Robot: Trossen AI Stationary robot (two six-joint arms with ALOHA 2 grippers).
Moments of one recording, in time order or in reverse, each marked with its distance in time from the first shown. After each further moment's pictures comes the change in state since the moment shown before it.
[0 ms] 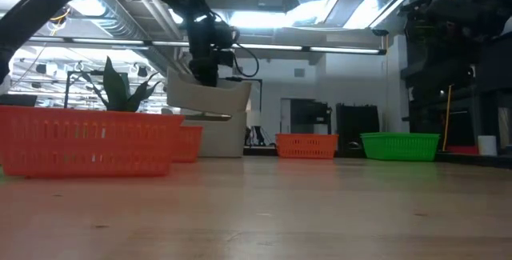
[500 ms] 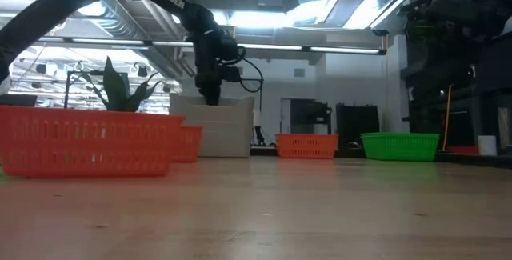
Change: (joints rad) left arm -0.031 0.080 0.002 0.022 -0.056 -0.075; right arm 0.000 0.000 0.000 0.000 -0.001 0.000
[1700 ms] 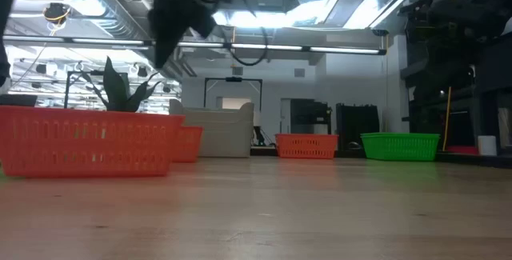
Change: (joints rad) left arm -0.576 -0.470 -0.439 -0.336 -0.134 -0.910; right arm 0.000 0.000 0.000 -0.007 -0.008 -0.019
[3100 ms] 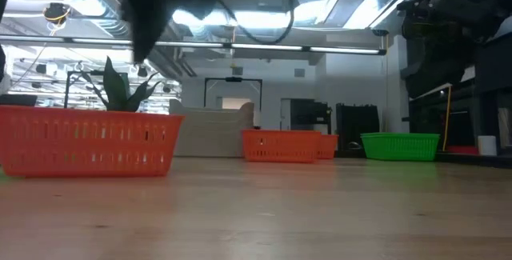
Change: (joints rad) left arm -0.461 0.086 -0.013 0.117 0.031 -0.564; right arm 0.001 0.017 0.000 0.045 0.007 -0.109
